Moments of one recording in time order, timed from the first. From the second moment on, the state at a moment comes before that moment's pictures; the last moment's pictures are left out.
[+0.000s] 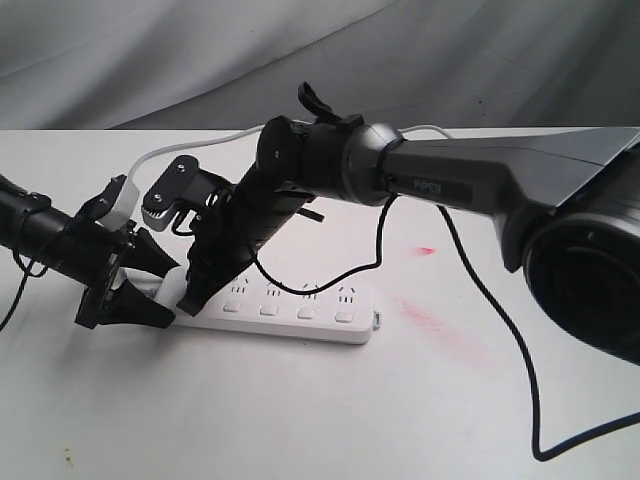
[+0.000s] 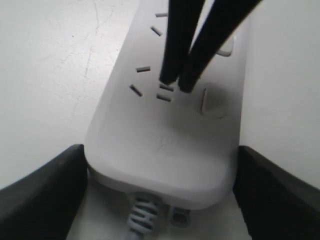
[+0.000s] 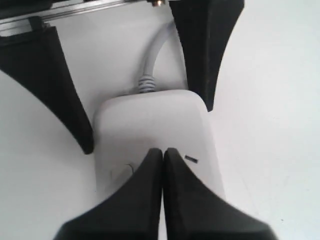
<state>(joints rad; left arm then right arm) 0.23 2.26 -1.28 -0.95 1.12 2.12 0.73 2.35 -1.83 0.53 0.69 -0.91</state>
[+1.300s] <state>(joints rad) 0.23 2.26 -1.28 -0.95 1.12 2.12 0.74 2.39 -1.85 0.59 0.74 -0.91</state>
